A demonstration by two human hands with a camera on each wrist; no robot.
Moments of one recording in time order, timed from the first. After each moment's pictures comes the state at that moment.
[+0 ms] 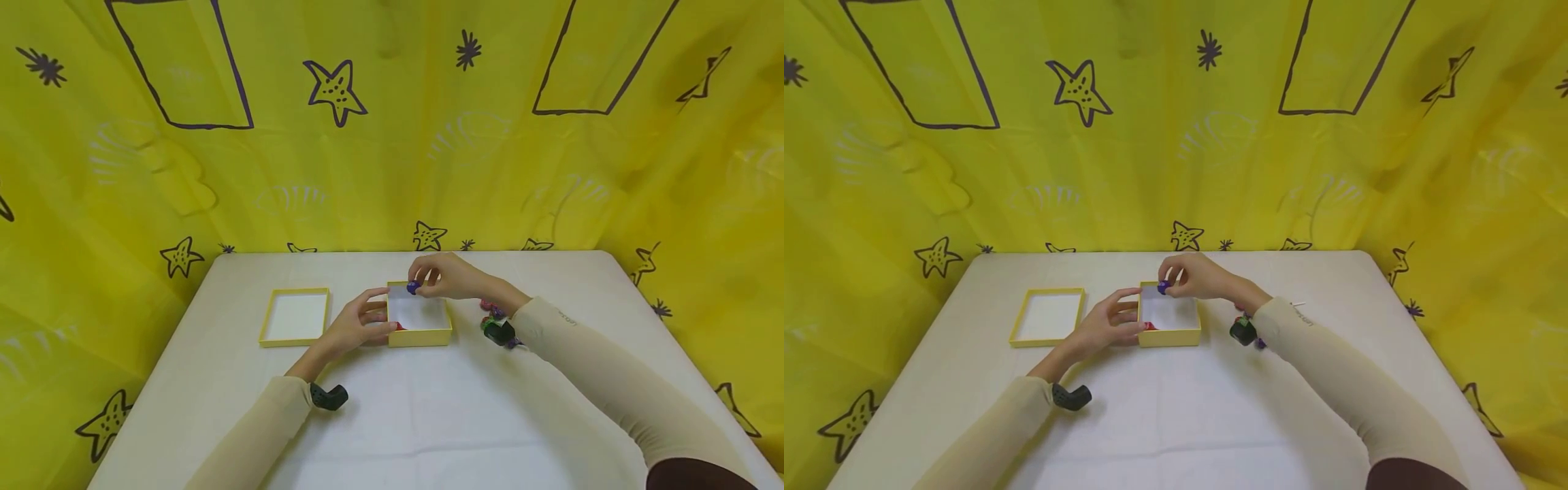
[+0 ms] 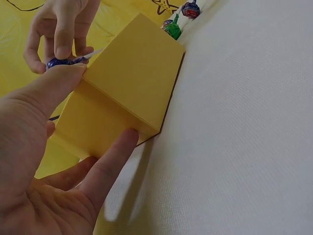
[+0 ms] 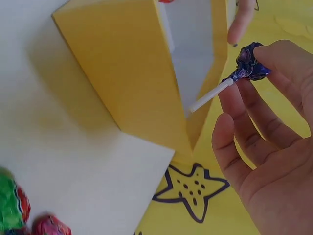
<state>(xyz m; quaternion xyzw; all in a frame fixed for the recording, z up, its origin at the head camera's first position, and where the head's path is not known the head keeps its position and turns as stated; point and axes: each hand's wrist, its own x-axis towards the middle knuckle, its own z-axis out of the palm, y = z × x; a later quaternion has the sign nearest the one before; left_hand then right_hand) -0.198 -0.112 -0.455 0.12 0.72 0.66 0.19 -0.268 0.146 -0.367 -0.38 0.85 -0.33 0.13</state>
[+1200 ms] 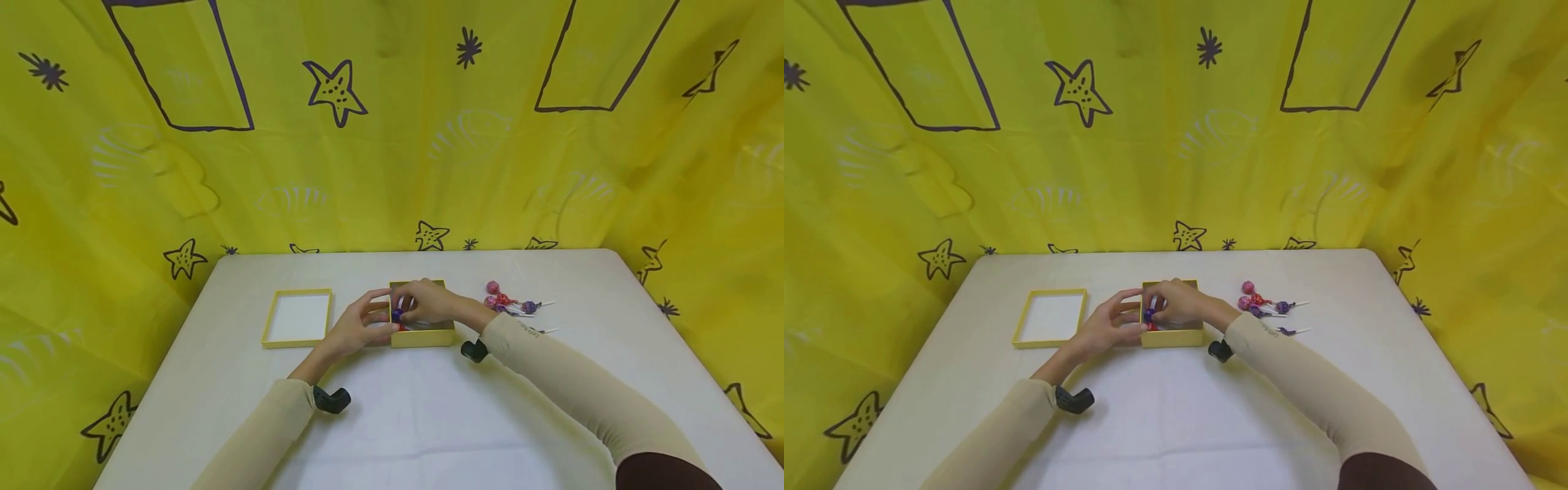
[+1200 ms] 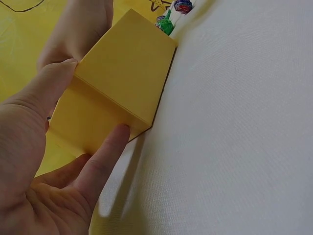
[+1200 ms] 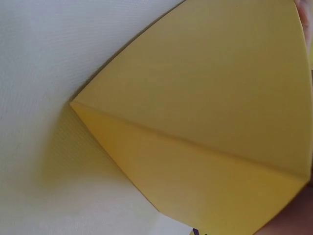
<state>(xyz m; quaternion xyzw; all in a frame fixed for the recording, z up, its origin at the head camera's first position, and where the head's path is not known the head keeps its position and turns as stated) -0.196 -0.114 -0.458 0.16 0.73 0.65 0.16 -0.262 0.106 -0.419 -0.41 0.85 -0.28 0.18</state>
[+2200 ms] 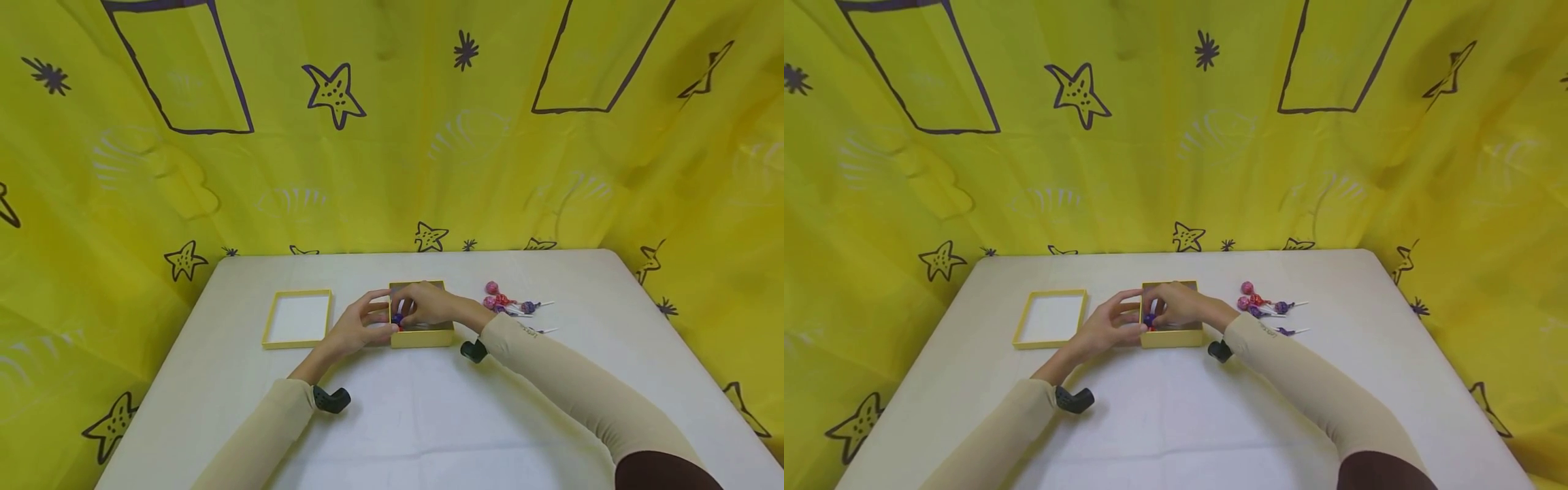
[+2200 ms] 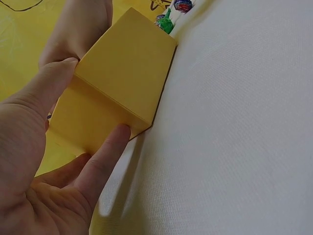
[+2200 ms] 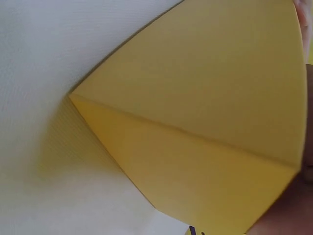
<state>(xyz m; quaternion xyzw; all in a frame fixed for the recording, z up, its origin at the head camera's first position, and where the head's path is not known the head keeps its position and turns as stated) -0.197 -0.114 -0.457 0.17 0.74 0.64 0.15 -0.261 0.107 -0.418 -0.41 0.85 -0.27 0.19</state>
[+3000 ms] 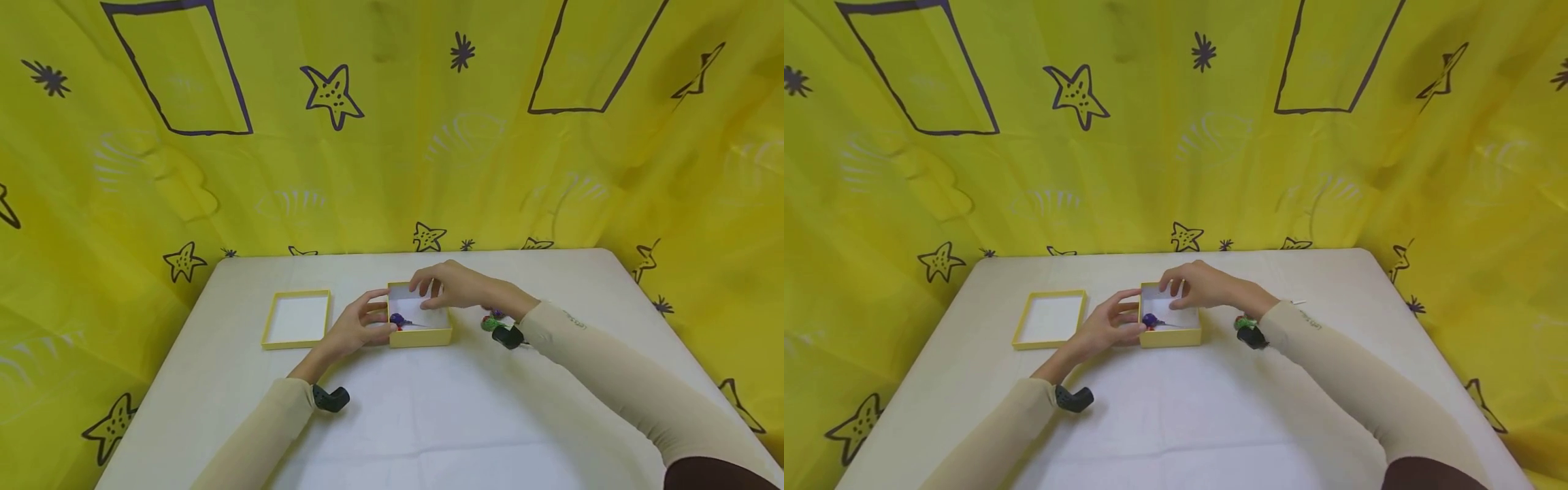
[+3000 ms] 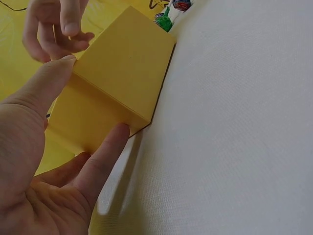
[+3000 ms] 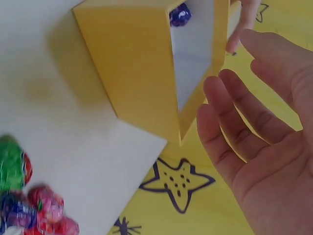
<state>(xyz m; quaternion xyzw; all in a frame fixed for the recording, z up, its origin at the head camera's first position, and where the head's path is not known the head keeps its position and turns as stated) -0.199 -0.112 -0.460 0.16 0.75 0.63 0.15 -0.250 0.151 -0.359 -0.41 0.86 -0.26 0.15</state>
